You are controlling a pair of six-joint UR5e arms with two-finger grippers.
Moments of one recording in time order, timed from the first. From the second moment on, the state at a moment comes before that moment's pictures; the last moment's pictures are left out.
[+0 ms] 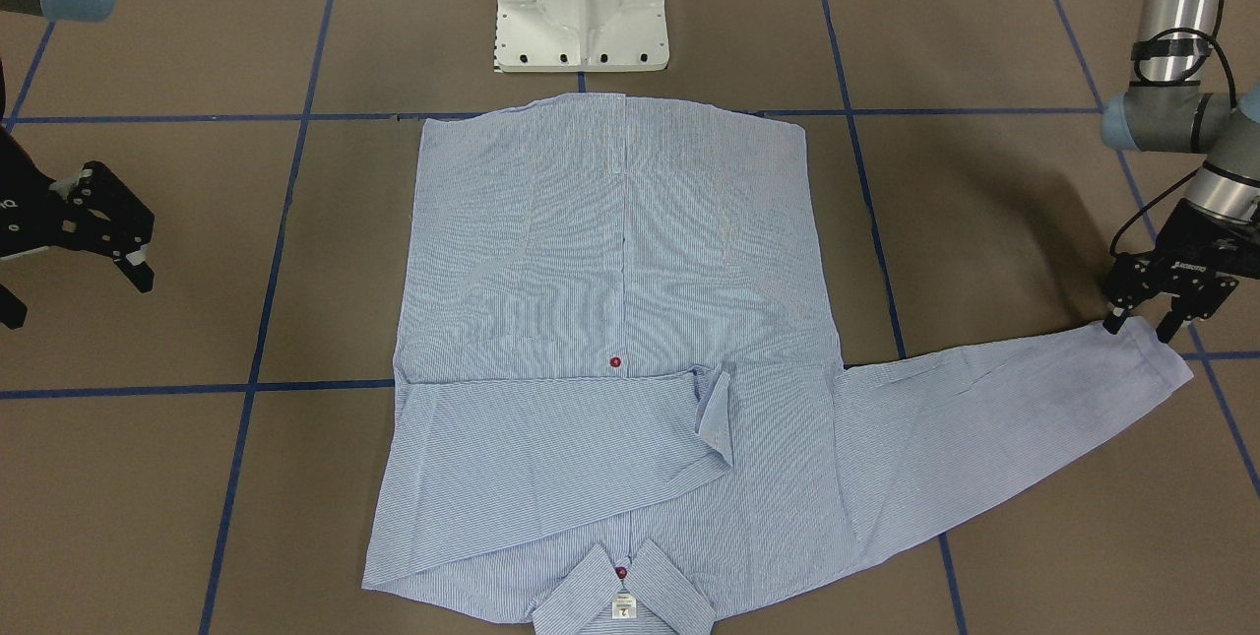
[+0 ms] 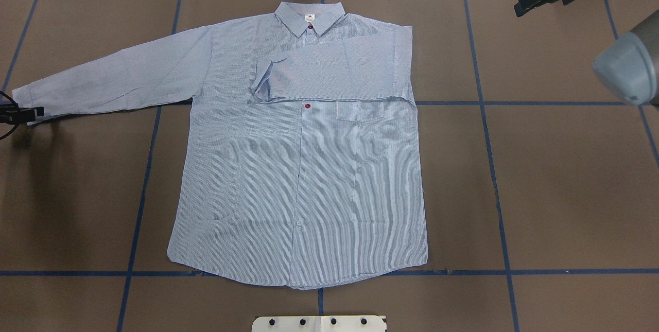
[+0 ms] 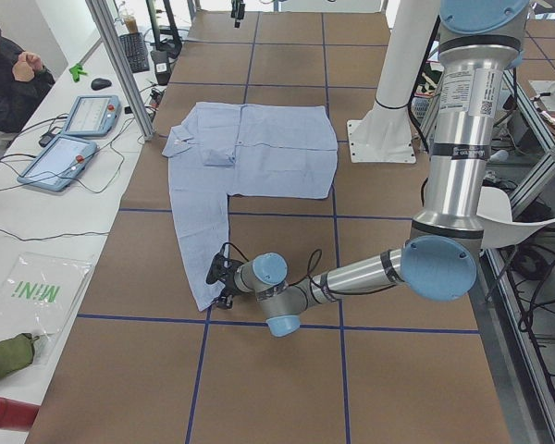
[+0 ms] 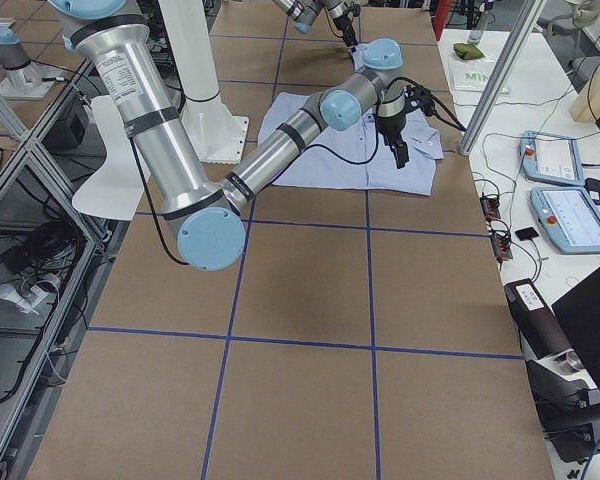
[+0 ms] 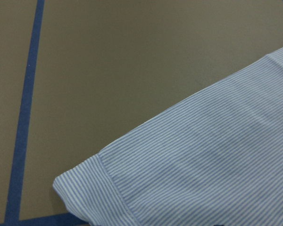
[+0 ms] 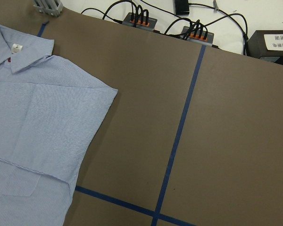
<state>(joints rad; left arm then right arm) -1.04 -1.64 -1.02 -3.13 -1.89 -0.84 1.16 -1.14 1.89 -1.58 2.15 0.48</state>
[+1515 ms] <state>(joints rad) -1.05 -1.71 -1.34 -2.83 -2.09 -0.83 1.16 -1.14 1.90 -1.58 2.15 0.49</state>
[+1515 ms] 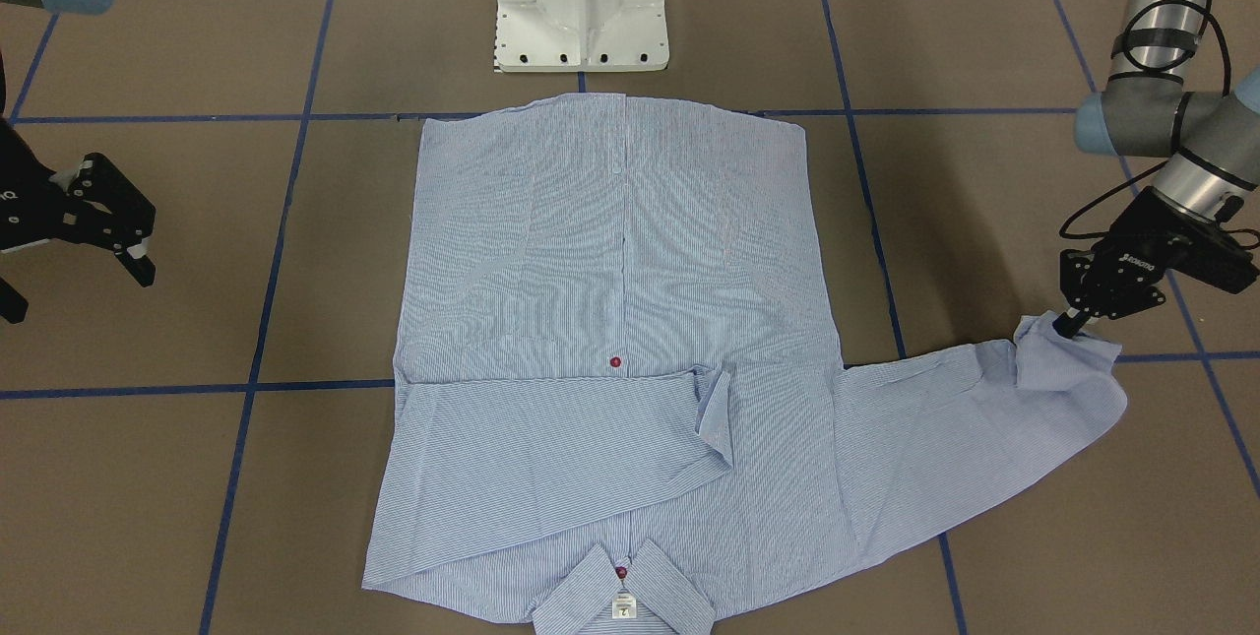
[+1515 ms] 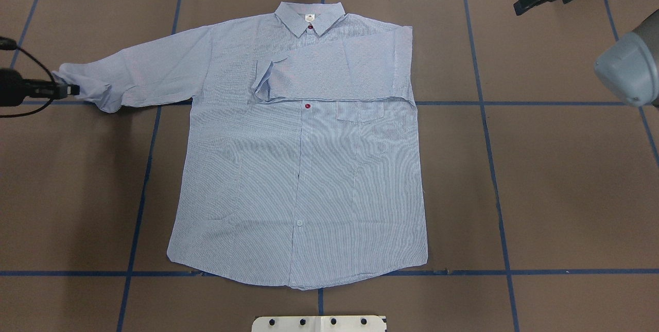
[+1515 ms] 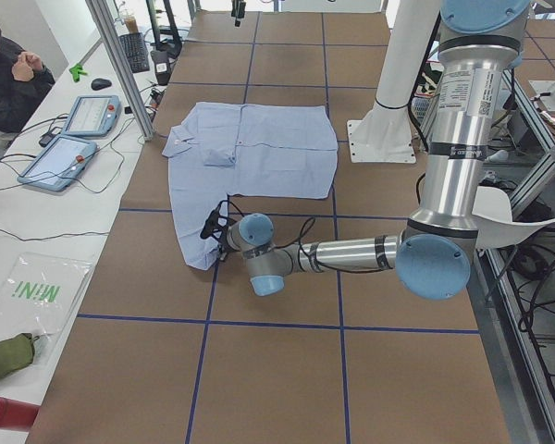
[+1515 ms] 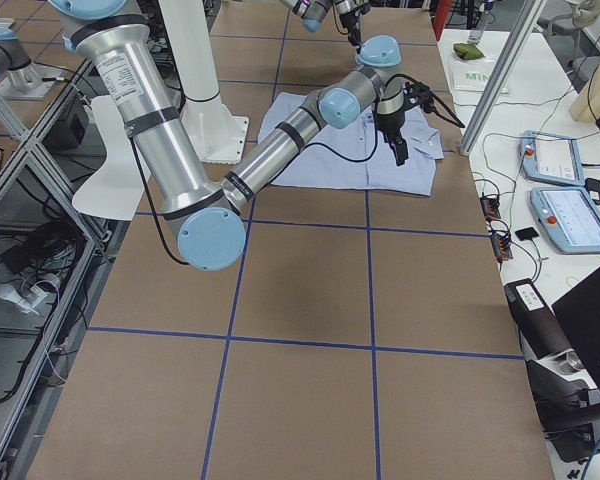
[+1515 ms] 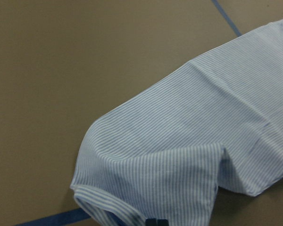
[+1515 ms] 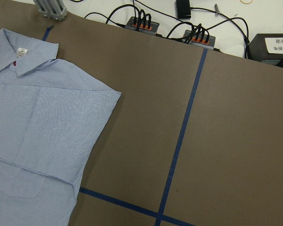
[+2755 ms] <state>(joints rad) -0.78 -2.48 -1.42 -1.95 -1.94 -1.18 1.15 -1.14 1.90 -1.58 2.15 0.50</state>
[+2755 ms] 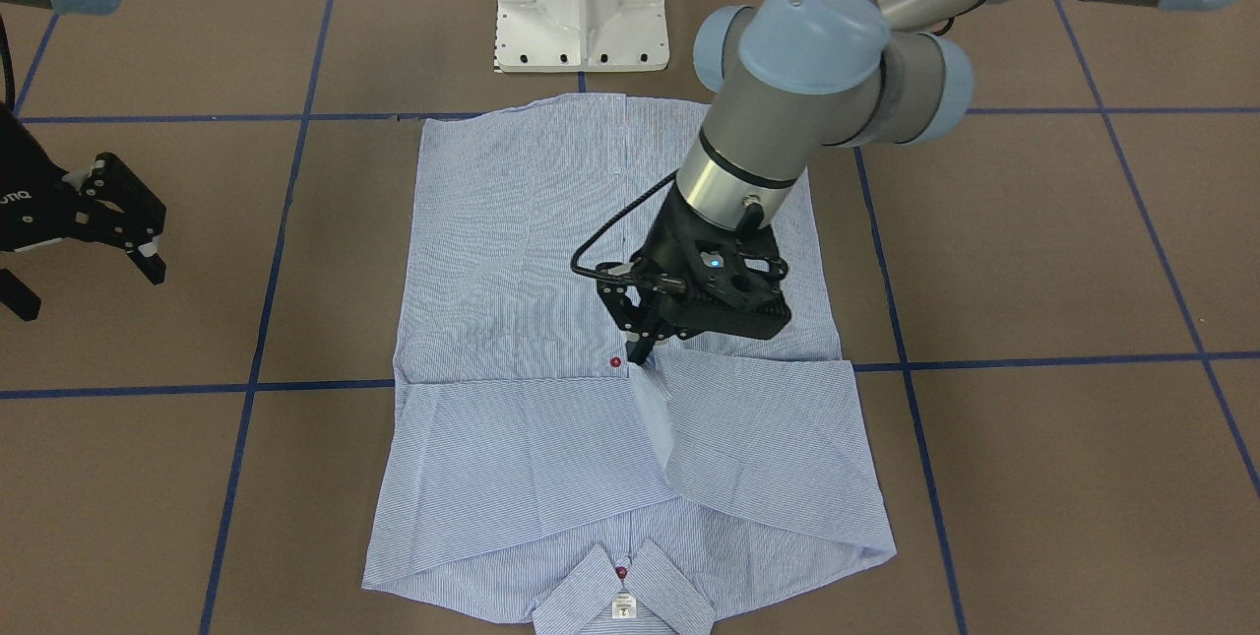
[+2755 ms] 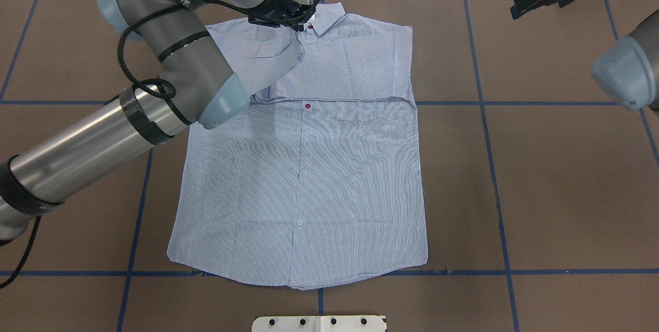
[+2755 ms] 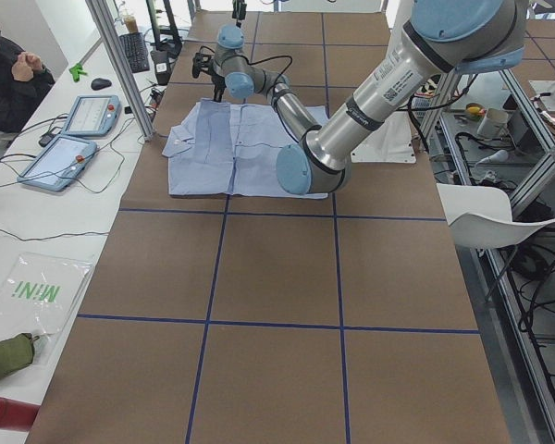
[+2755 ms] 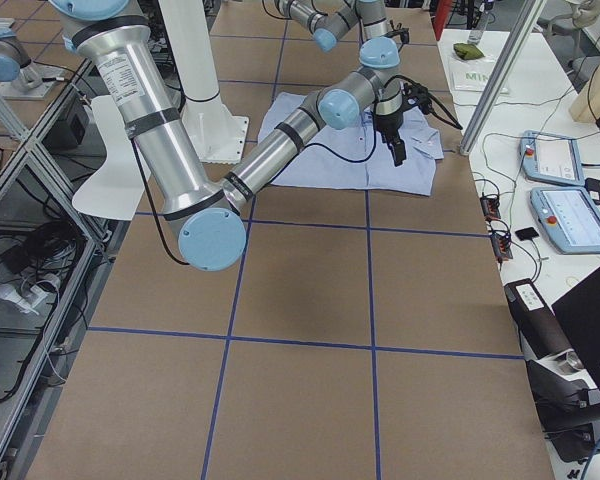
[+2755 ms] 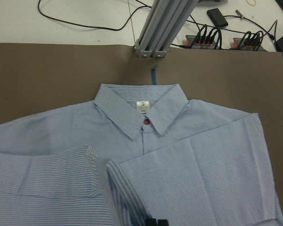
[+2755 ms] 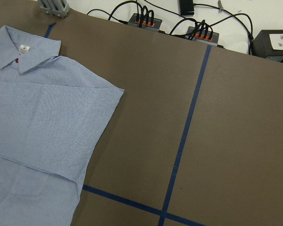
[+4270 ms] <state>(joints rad) -0.60 -2.33 -1.82 -1.67 -1.76 -1.08 0.91 -1.14 2.07 -1.58 1.97 0.89</state>
